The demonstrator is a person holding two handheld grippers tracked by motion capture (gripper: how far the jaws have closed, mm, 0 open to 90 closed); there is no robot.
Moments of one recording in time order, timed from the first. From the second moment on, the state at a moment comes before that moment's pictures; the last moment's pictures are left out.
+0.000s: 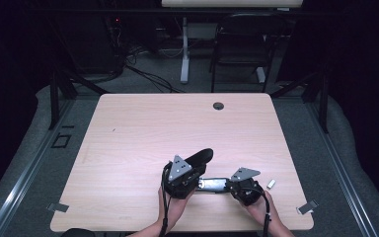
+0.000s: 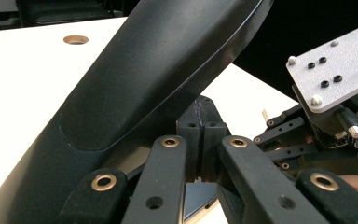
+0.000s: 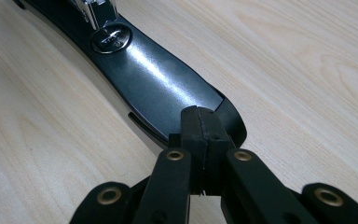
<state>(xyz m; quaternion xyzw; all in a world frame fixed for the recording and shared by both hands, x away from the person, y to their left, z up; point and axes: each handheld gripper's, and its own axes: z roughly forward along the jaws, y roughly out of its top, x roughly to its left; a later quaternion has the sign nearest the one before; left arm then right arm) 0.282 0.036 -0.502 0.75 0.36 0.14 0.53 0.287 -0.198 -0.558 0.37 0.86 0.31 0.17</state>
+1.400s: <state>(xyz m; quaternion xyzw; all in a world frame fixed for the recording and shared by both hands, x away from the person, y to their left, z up) 0.281 0.056 -0.487 0.73 0.38 0.16 0.55 0.288 -0.197 -0.559 0.38 0.86 0.31 0.16</state>
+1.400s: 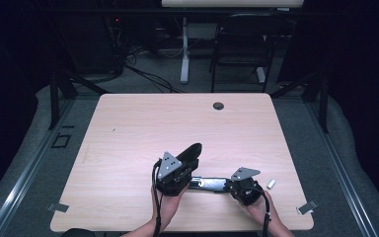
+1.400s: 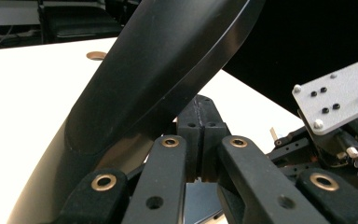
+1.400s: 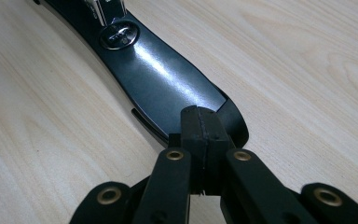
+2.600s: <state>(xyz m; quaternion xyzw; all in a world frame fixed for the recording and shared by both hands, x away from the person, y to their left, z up) 0.282 0.089 -0.473 0.72 0.39 0.18 0.55 0.290 -0.199 -0.558 0.38 0.86 0.31 0.15</state>
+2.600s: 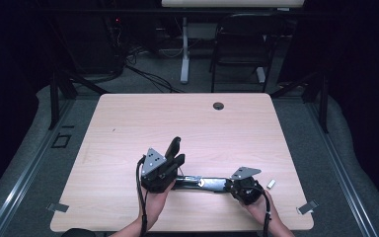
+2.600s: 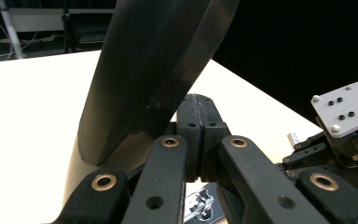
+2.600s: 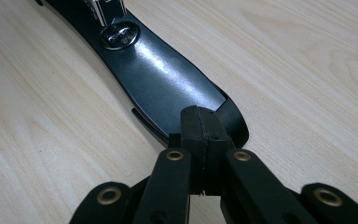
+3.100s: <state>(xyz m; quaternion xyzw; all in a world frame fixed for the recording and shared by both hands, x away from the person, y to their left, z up) 0.279 0.107 -0.472 0.71 0.39 0.20 0.55 0.291 -0.199 -0.557 0.38 0.86 0.31 0.15</state>
